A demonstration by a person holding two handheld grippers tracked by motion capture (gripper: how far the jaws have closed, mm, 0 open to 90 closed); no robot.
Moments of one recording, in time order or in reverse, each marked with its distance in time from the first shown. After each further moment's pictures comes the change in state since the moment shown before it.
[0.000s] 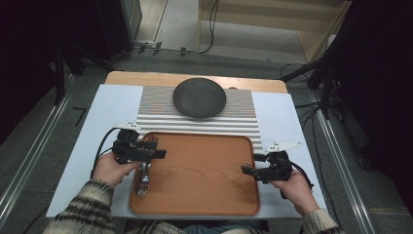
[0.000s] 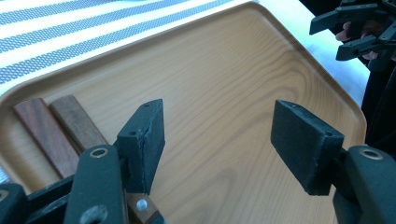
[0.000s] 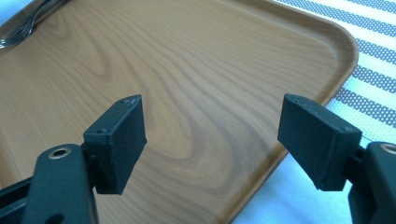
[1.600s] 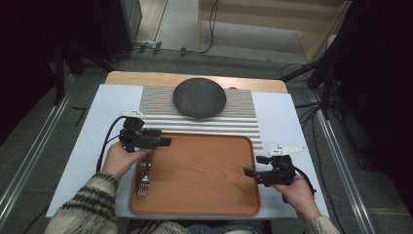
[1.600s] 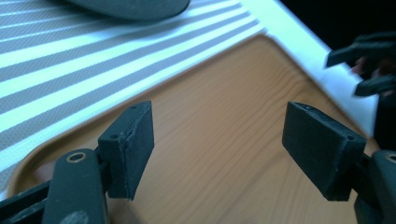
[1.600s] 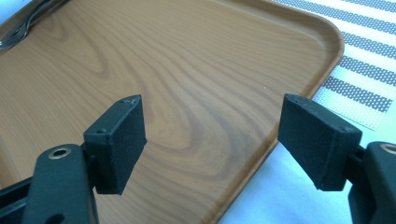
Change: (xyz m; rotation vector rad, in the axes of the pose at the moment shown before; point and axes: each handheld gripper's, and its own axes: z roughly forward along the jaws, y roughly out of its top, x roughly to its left) left arm 0.018 0.031 0.023 -0.052 -0.024 -0.016; right arm 0.004 -0.009 -0.007 -0.029 -0.033 0.019
